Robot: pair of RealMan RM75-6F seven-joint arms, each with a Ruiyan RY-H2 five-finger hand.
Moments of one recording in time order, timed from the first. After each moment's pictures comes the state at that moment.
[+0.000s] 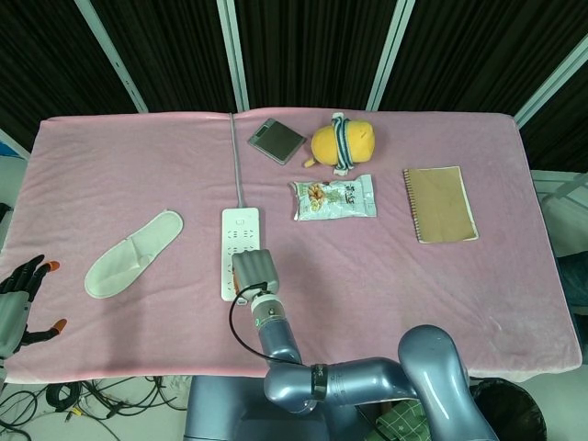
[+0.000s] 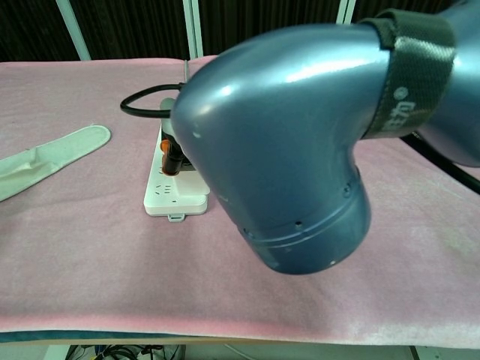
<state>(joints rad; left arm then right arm) -0.13 -1.02 -0.02 -1.76 1.33 1.30 0.05 1.36 -2.02 0.51 -1.43 -0.07 1.18 -0.99</state>
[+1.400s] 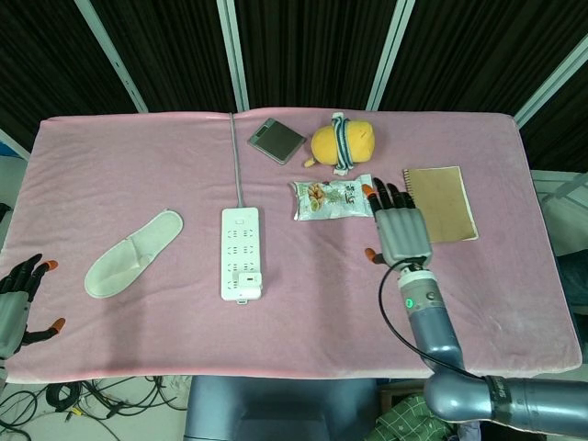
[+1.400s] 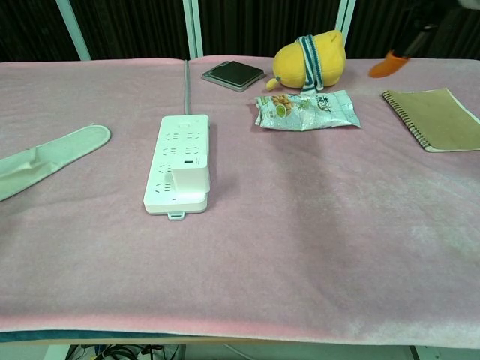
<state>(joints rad) -0.13 -1.03 -0.03 -1.76 1.33 1.33 0.11 0.83 -1.23 0.37 -2.10 -0.47 1.32 -0.87</state>
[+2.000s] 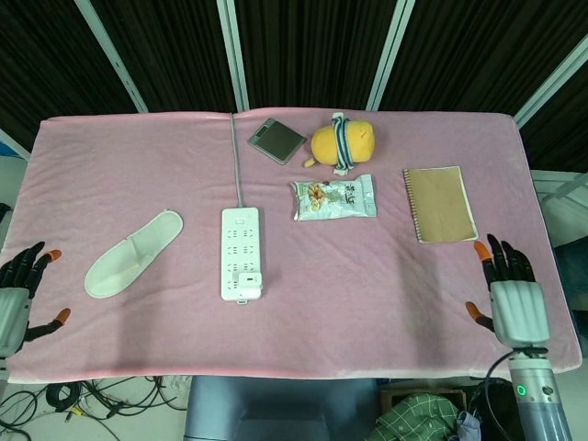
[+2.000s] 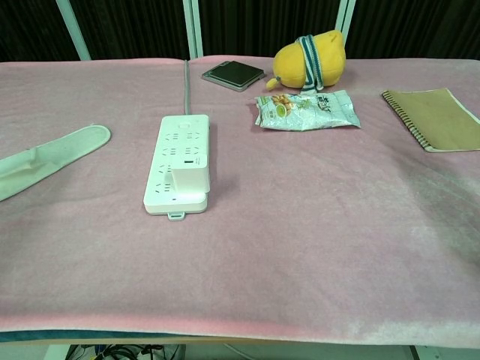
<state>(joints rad) -0.11 -1.07 -0.04 -1.72 1.49 1.48 0.06 0.30 -1.13 -0.08 -1.84 -1.27 1.58 -0.38</state>
